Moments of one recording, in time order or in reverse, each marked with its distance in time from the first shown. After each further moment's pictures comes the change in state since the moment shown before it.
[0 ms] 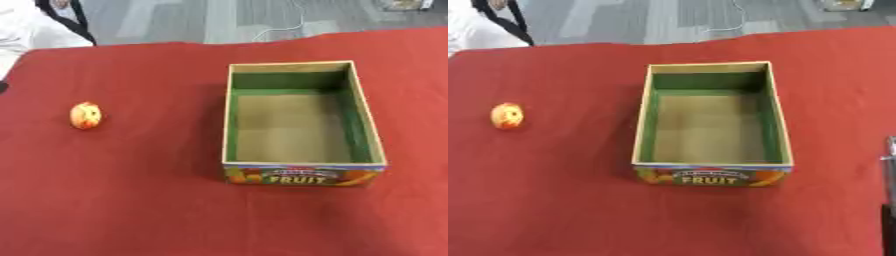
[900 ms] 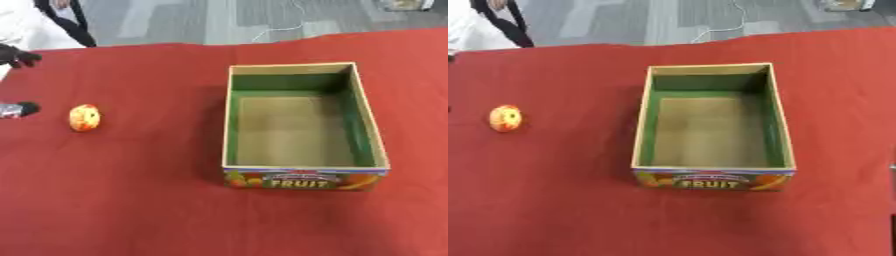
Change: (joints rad) left arm -0.134 -0.014 -0.121 0.093 -0.018 -0.146 -0.138; right arm -0.010 0.000 0.006 0.000 -0.012 0.000 0.011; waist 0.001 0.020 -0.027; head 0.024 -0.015
